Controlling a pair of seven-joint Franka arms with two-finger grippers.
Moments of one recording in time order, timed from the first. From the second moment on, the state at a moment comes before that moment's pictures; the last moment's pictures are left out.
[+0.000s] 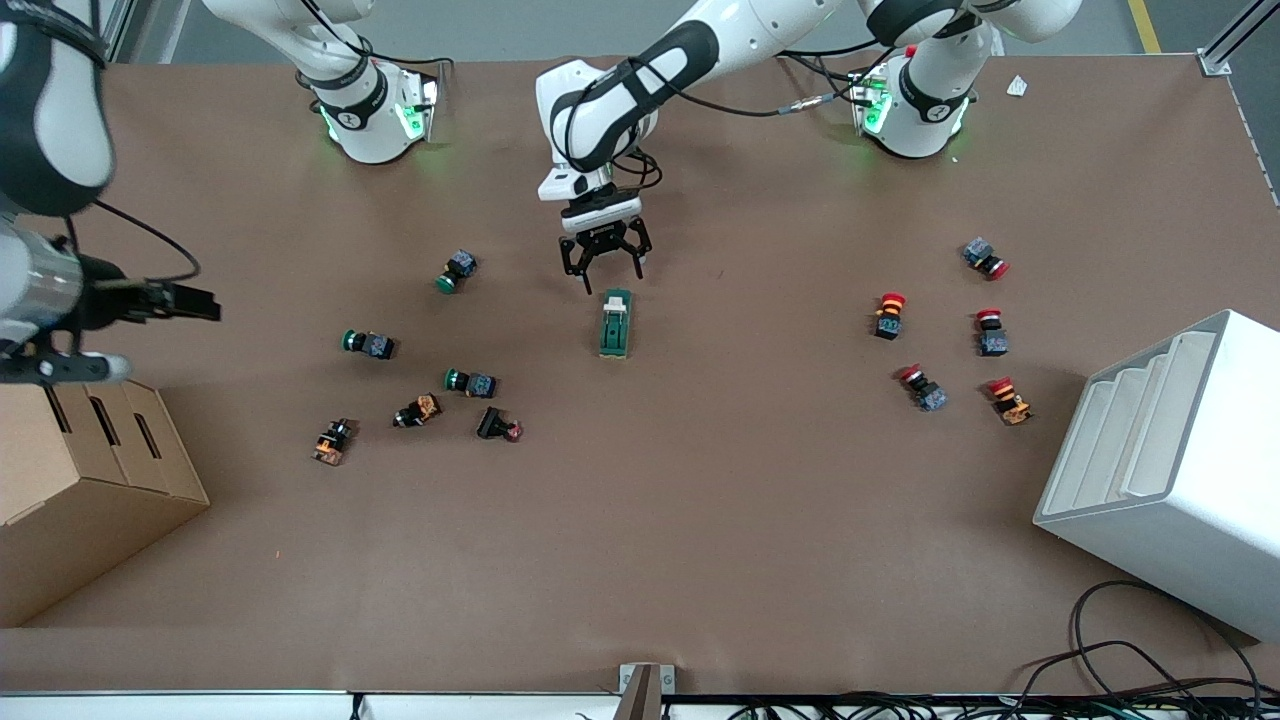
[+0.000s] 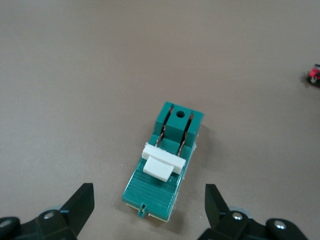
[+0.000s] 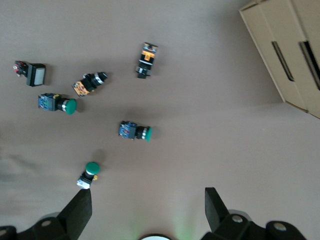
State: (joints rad) left arm -0.83 0.81 -0.51 -1.69 1.35 1.96 -2.35; right arm 0.05 0.19 -0.07 -1.58 0.02 1.53 -0.02
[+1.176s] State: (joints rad) left arm -0.89 0.91 -0.42 -1.80 1.86 1.89 -2.60; right arm 0.63 0.41 -0.05 -1.76 0.31 2.07 1.04
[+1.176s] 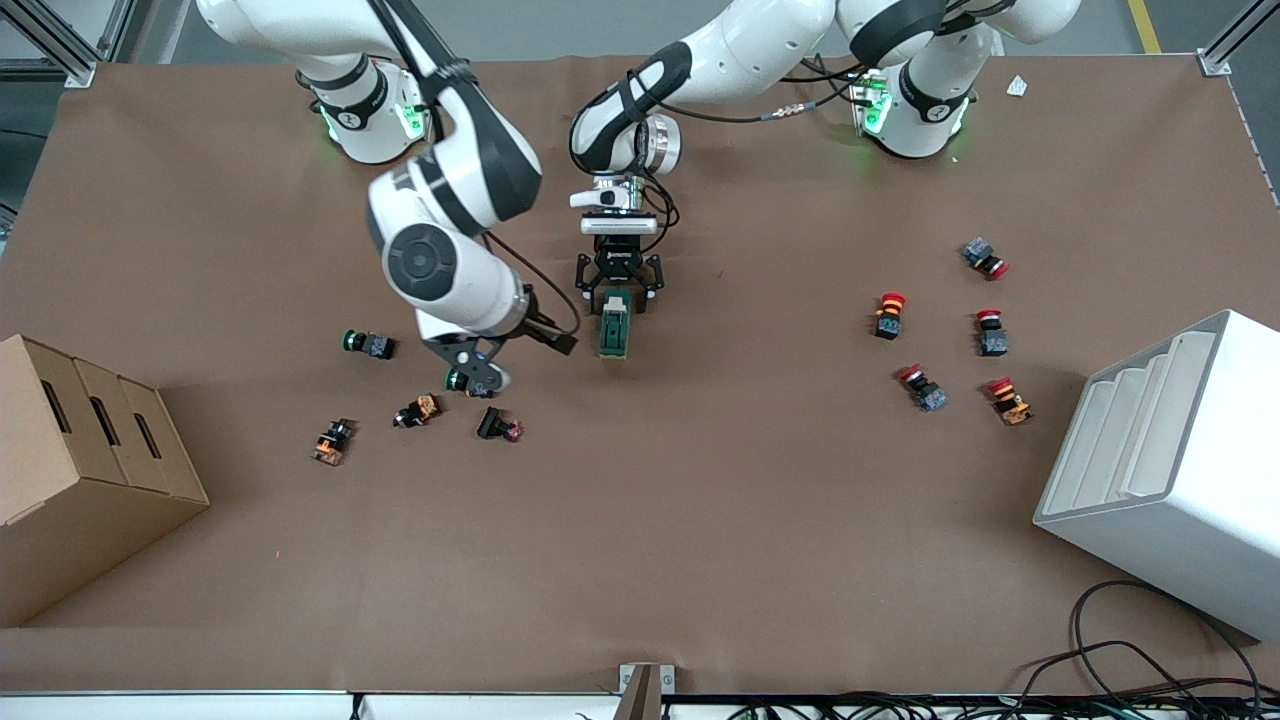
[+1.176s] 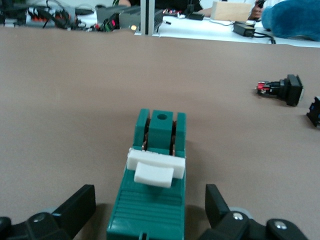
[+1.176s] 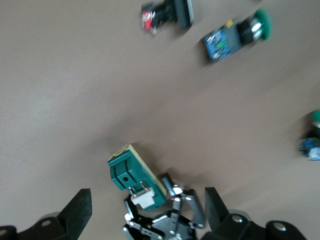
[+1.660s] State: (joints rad) left arm -0.92 0.92 -0.40 -1.79 1.87 1.86 -2.59; right arm 0.72 0.50 -0.05 -1.82 0.45 2.23 1.05
